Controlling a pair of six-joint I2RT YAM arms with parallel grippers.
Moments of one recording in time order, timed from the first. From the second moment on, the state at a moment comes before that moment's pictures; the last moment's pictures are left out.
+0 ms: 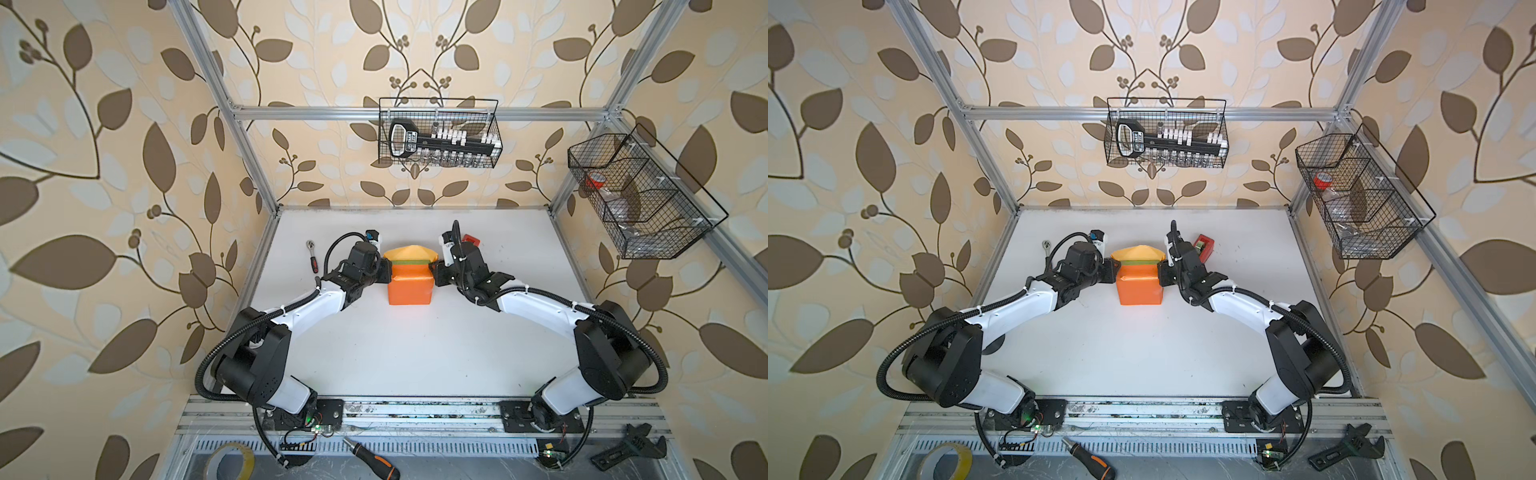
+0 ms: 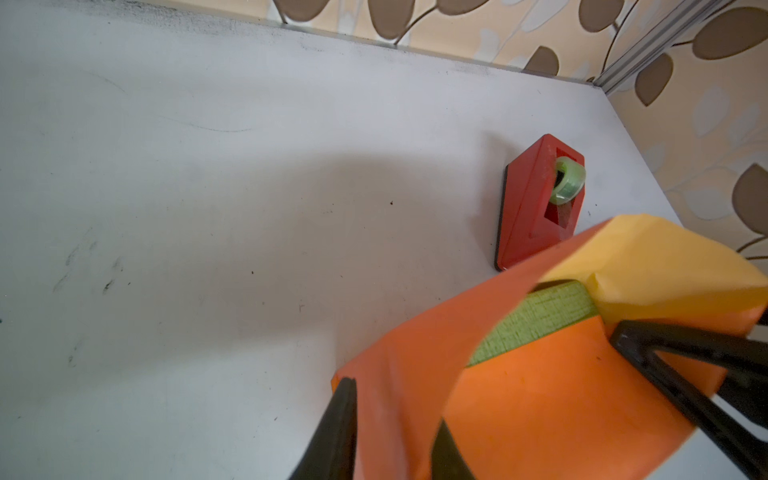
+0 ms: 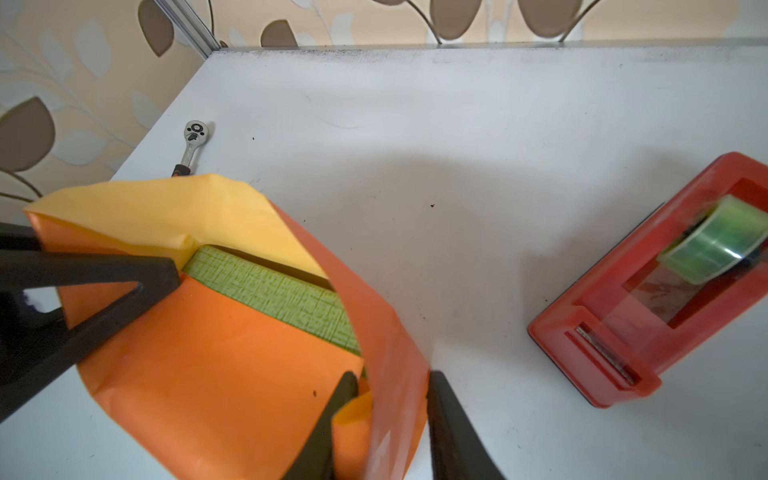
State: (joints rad) left arm -0.46 1.49 0.90 -0.02 0.03 -0.41; right arm 0.58 1.58 0.97 -0.01 0.10 0.33
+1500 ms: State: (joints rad) left arm -0.56 1.53 0.94 -0.02 -0.15 -0.37; right arm 0.44 1.36 1.00 -0.14 -0.18 0.33
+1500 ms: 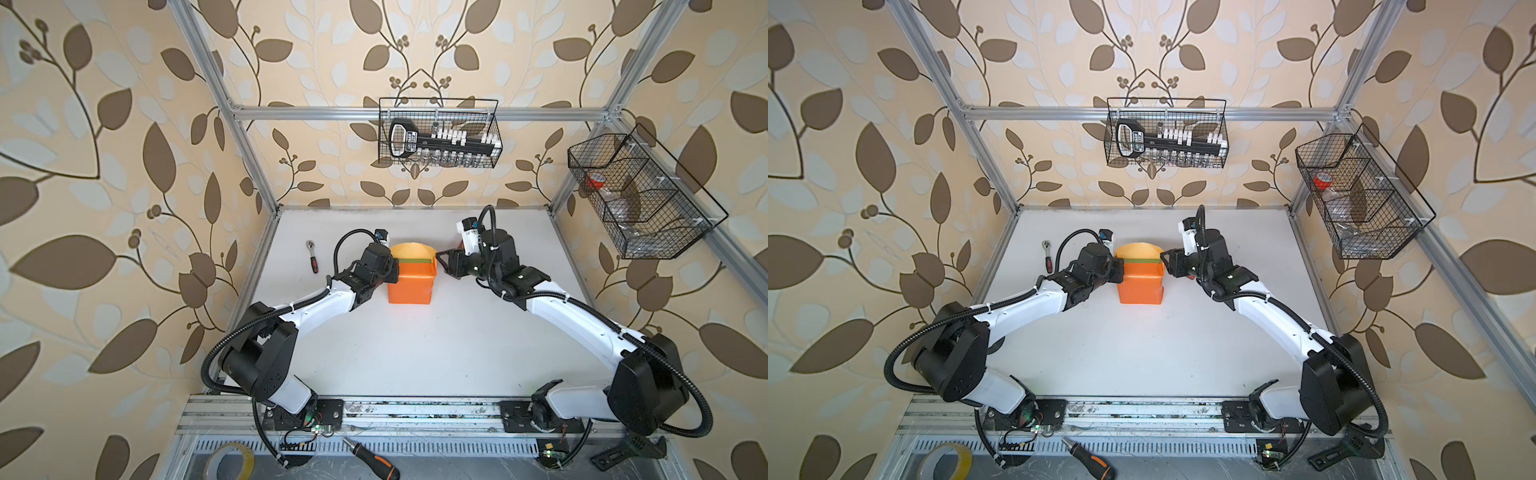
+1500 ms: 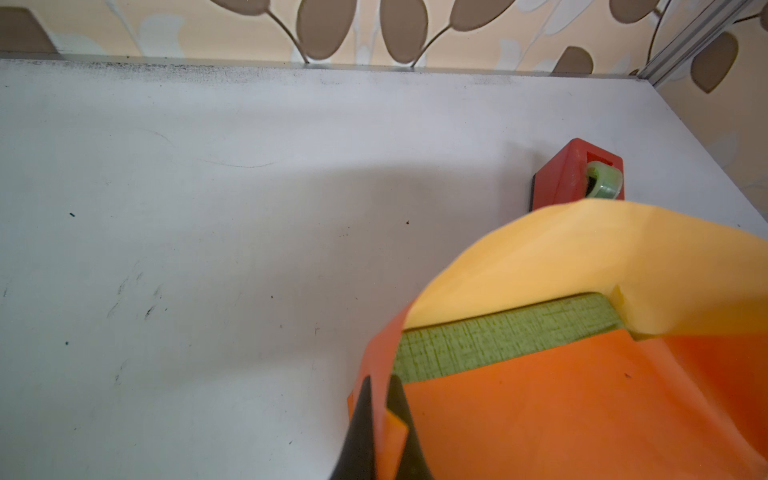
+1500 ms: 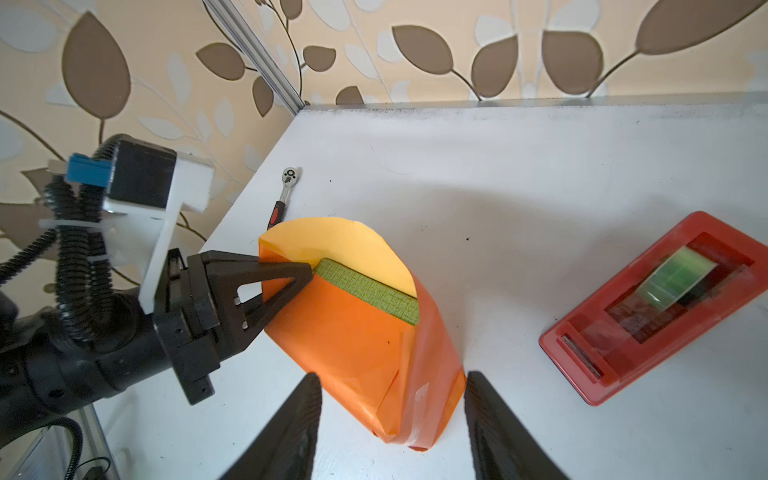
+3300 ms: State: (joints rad) left arm -0.56 1.53 0.94 -0.02 -0.16 -0.37; right arm 0.44 1.67 1.07 -0.04 -0.31 0.42
